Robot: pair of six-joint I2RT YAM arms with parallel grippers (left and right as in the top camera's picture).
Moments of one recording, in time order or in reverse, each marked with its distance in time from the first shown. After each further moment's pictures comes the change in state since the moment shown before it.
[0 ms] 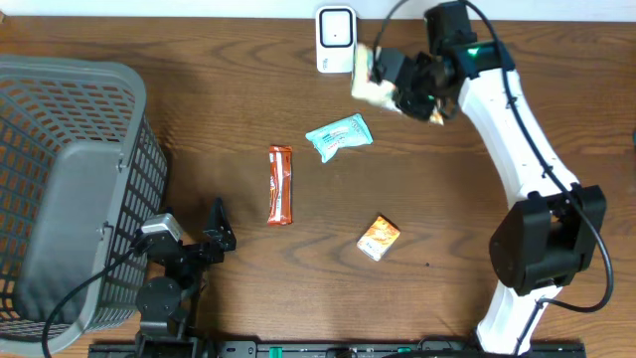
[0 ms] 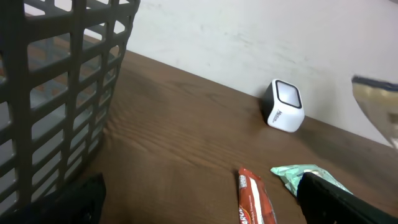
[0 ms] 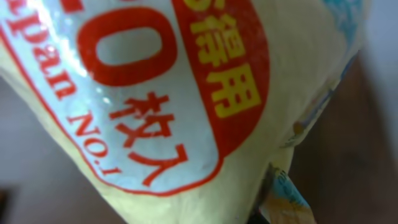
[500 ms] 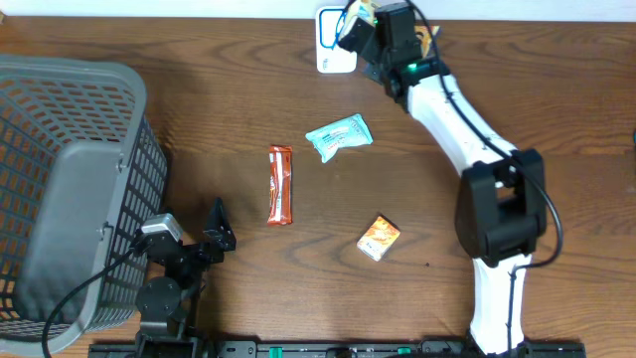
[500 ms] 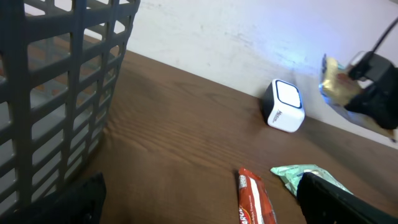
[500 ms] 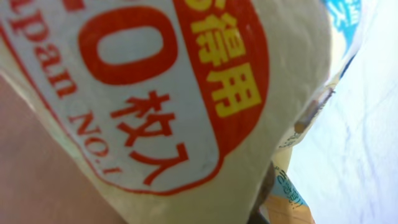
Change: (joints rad) left arm 0.000 0.000 0.000 0.000 0.000 0.000; right arm 0.106 0.226 0.003 0.614 0.443 0.081
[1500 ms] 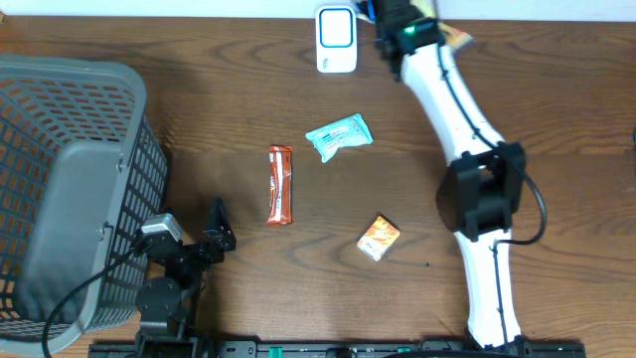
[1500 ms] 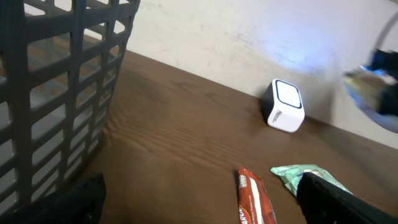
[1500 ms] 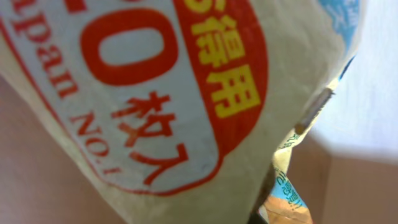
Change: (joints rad) left arm 0.000 0.000 0.000 0.000 0.000 0.000; right arm -0.049 0.204 0.534 -0.635 0.306 0.431
